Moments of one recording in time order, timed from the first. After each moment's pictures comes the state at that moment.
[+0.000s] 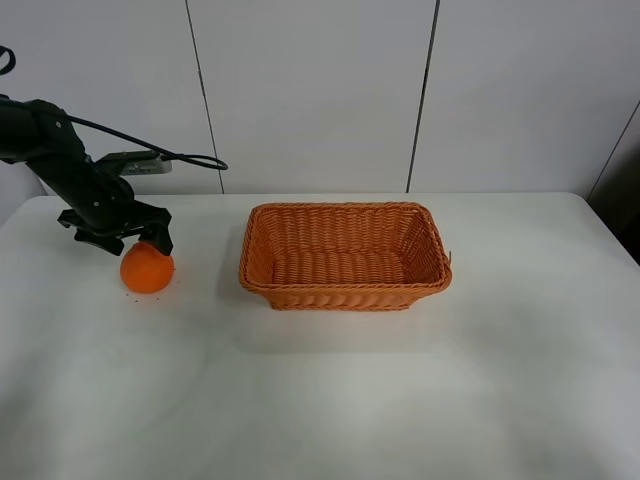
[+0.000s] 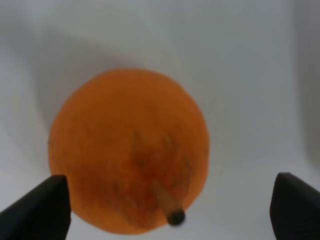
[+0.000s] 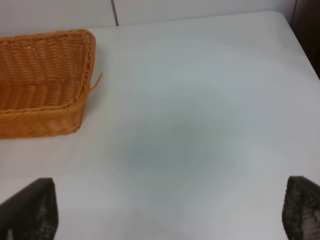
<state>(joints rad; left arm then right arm) 0.00 2.04 -1.40 -0.16 0.67 0.24 0.02 0.01 -0.50 0.00 1.02 0.06</state>
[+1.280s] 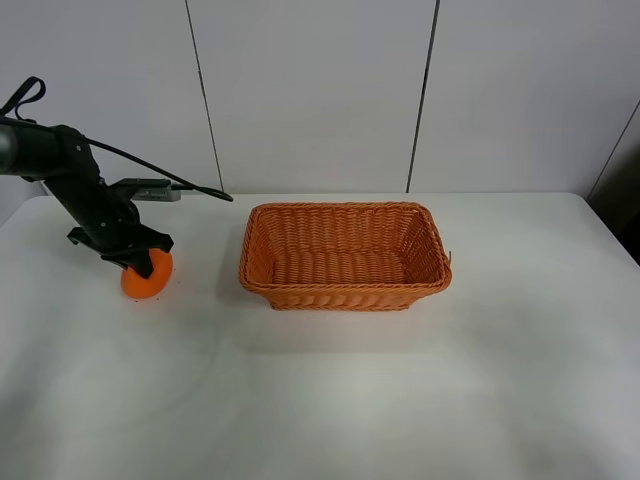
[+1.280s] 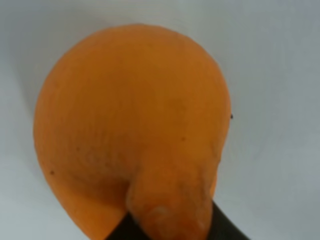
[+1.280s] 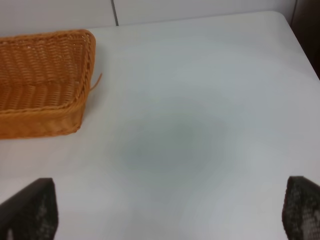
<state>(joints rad) 0.00 2.12 -1.42 -0.11 0.72 0.30 0.02 0.01 -0.50 0.00 1.02 0.06</state>
